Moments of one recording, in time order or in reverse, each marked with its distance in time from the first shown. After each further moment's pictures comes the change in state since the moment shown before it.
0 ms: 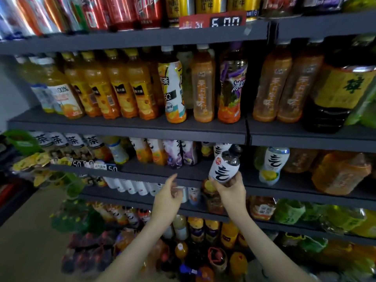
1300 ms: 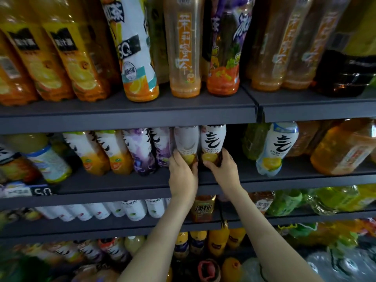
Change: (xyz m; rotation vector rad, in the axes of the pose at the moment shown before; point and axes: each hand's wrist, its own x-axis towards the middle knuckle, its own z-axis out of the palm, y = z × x) left_hand 0.144 -0.018 0.133 0.160 0.164 0.282; right_hand 0.139 0.092 0.030 -0.467 0.156 -0.186
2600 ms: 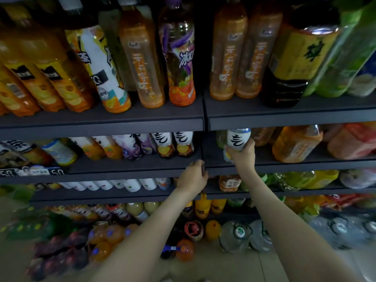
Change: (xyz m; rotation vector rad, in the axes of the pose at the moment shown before) left_hand -0.059 0.111 -0.007 0.178 -0.614 0.024; right_hand 0.012 0.019 -0.154 0.207 0.104 0.409
